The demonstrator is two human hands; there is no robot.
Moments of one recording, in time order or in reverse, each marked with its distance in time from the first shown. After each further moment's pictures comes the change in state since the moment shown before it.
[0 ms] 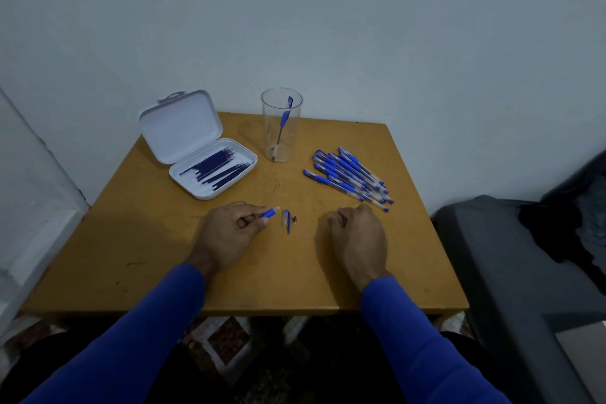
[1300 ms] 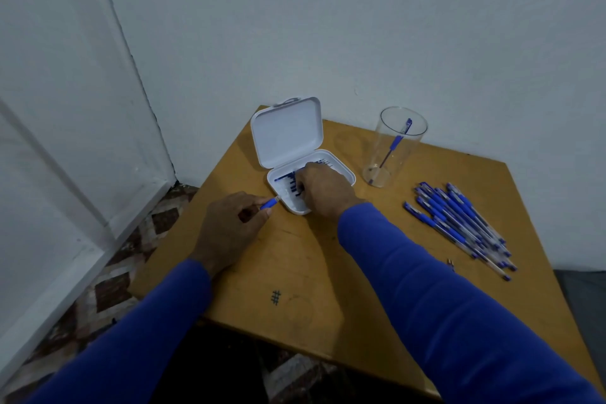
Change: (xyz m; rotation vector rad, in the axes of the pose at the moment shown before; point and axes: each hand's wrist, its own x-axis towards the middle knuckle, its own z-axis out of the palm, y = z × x) left_hand -0.003 -0.079 -0.112 0.233 0.345 -0.028; right_hand 0.093 -0.221 0.095 -0.282 -0.353 -0.817
